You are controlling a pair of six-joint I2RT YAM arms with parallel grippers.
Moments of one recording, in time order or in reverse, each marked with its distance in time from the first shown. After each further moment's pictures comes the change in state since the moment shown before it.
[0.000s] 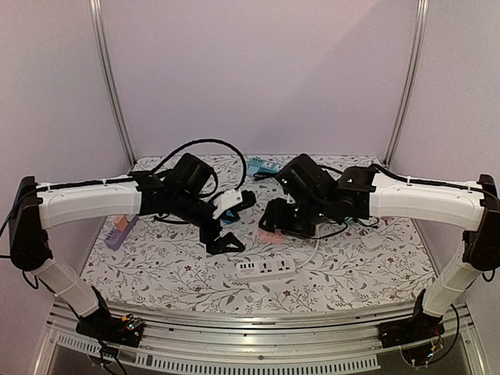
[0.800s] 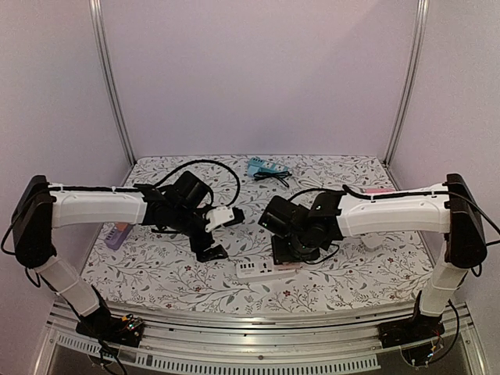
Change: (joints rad) left arm 0.051 0.026 -0.146 0.030 -0.234 0.078; right arm 0.069 0.152 -0.042 -0.174 0.210 -0.058
